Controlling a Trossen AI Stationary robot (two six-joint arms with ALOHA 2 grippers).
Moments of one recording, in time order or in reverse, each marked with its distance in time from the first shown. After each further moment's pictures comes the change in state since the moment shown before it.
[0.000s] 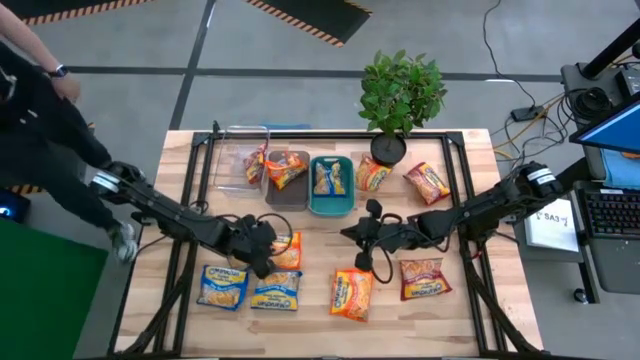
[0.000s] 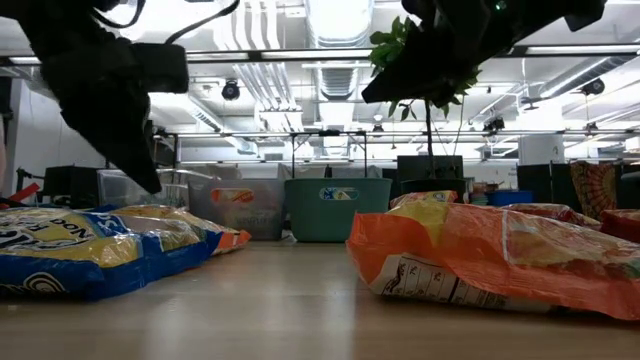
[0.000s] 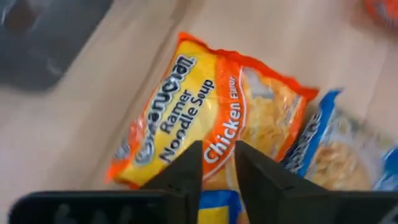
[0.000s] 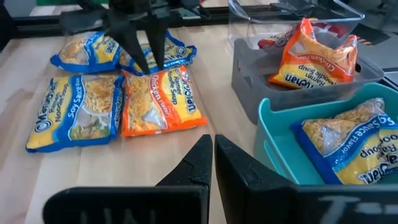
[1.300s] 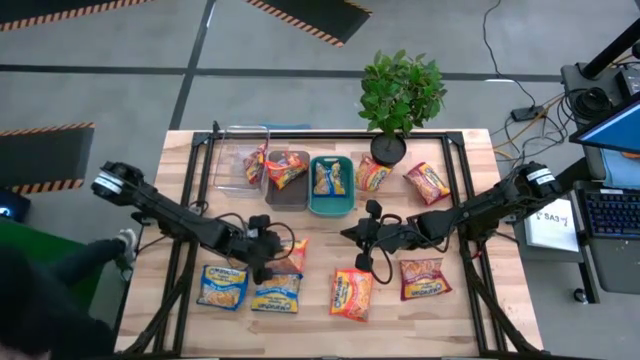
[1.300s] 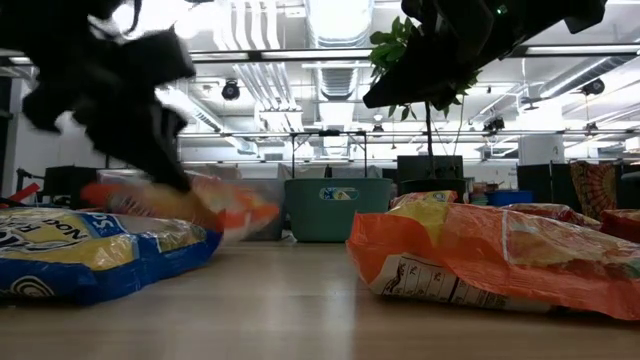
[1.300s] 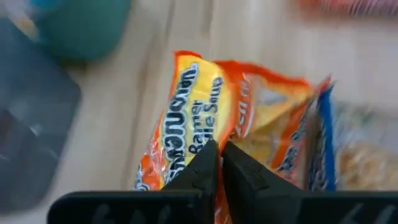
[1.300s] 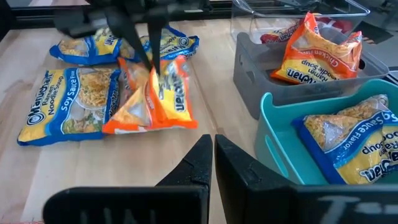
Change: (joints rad) left arm 0.000 -0.005 -0.121 0.349 -0.074 0.432; right arm 0.000 0.003 -0.004 -0.008 -0.009 -0.008
